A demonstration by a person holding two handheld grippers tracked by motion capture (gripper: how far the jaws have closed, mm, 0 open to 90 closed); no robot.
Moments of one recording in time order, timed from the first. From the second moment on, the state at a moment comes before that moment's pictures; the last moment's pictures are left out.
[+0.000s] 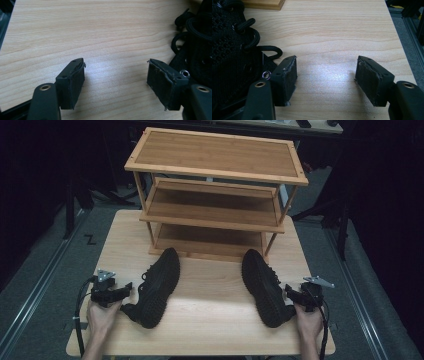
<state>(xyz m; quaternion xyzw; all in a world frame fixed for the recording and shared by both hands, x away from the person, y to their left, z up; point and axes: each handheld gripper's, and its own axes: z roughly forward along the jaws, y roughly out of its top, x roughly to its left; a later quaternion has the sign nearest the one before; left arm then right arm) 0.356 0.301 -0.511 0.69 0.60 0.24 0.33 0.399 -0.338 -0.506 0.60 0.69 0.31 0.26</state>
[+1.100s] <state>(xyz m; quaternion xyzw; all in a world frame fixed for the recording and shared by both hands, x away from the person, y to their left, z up) 0.344 0.273 -0.495 0.72 0.56 0.18 0.37 0.399 -0.336 -0.506 0.60 0.69 0.31 0.26</state>
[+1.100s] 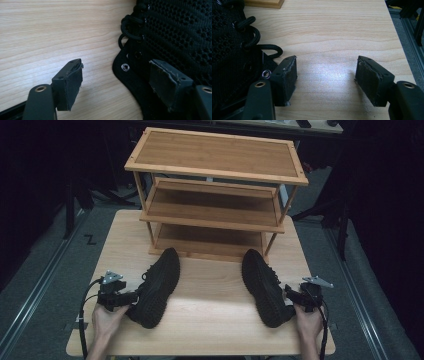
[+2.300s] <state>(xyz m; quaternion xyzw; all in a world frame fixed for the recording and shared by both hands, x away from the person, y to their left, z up) 0.350 0.243 -0.492 0.73 0.53 0.16 0.39 0.399 -0.336 -0.506 0.60 0.69 0.31 0.26</state>
